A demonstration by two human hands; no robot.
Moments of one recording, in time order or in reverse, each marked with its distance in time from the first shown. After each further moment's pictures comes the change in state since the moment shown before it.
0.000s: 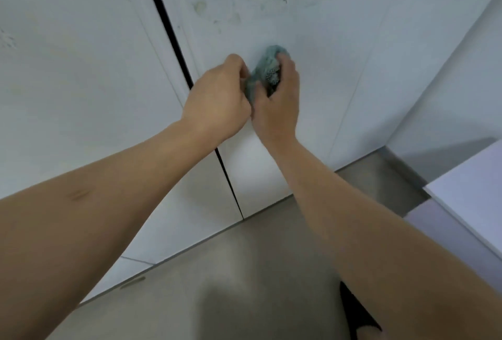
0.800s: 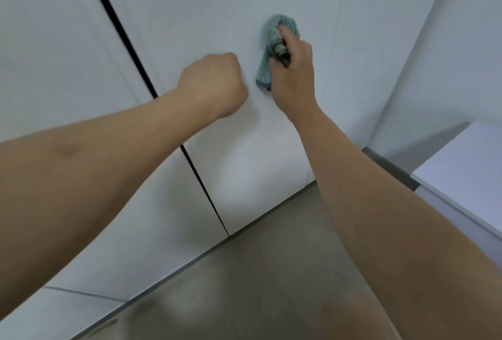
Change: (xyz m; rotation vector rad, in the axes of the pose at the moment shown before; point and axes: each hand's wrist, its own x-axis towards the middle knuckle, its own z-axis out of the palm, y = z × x) left_hand 0.026 0.026 0.057 0.384 -0.170 -0.006; right_hand 0.056 0.065 -0.065 -0.044 -0.042 -0.104
